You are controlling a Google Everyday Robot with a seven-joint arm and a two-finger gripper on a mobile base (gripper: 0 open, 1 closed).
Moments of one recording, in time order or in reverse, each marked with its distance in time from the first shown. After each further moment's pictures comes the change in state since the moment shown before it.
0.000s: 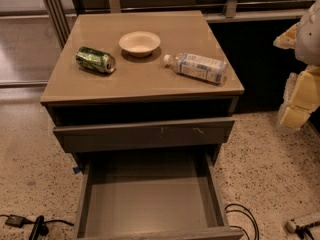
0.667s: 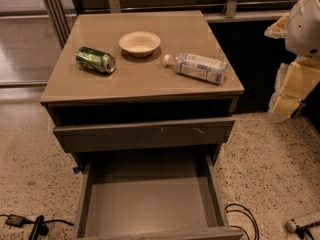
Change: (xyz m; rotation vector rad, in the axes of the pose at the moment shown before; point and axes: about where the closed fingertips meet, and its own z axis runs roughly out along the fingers) arm -0.012 -0.021 0.003 0.041 -0.019 -0.053
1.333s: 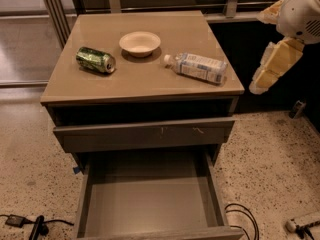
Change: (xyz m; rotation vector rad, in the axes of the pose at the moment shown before) arm -0.015 -0.065 0.023 0.051 -0.209 0.051
